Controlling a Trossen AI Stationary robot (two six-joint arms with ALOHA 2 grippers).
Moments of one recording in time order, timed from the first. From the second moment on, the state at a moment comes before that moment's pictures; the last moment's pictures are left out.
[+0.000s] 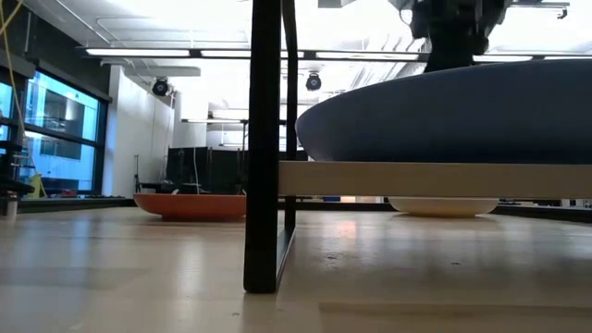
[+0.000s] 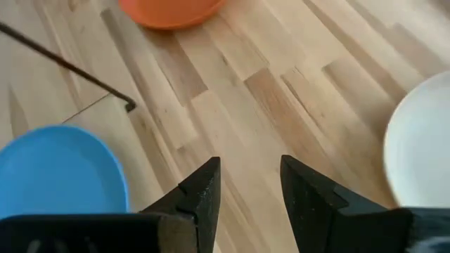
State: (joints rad) left arm 0.08 0.85 1.04 -0.33 -0.12 -0.16; right arm -0.07 1.09 0.93 -0.77 0.09 0.49
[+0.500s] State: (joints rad) left arm 0.08 0.80 0.55 0.35 -0.11 -0.29; right arm -0.08 0.94 0.59 0.15 0.10 0.56
